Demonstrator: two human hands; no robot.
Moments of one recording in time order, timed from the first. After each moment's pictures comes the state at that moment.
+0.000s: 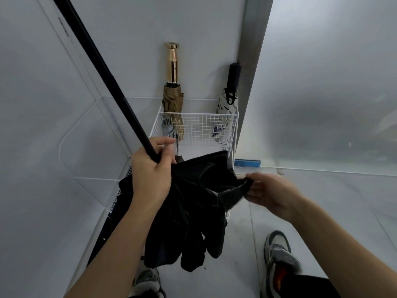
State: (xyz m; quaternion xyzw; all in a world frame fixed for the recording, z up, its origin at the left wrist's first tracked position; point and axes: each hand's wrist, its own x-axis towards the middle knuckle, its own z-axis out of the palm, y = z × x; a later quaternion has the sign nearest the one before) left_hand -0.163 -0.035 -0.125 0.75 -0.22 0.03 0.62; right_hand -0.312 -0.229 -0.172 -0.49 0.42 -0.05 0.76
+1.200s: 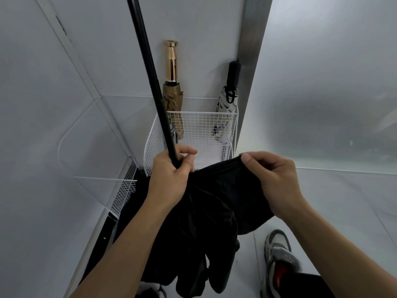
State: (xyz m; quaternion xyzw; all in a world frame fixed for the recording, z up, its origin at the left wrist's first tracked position) left_hand -0.176 -0.048 -0.132 0.77 -0.26 -0.09 0.58; right_hand -0.308 -0.199 -0.137 -0.63 0.24 -0.31 0.67
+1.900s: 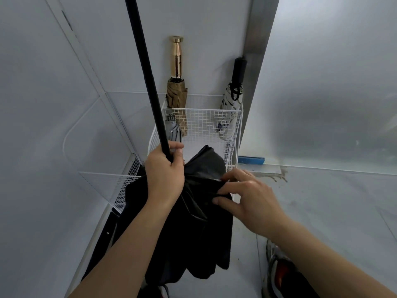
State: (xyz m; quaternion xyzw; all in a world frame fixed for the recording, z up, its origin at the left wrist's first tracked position) left_hand -0.170 -0.047 -0.139 0.80 -0.16 0.00 0.58; right_hand -0.313 -0.173 -0.166 -0.95 0.11 -0.12 0.25
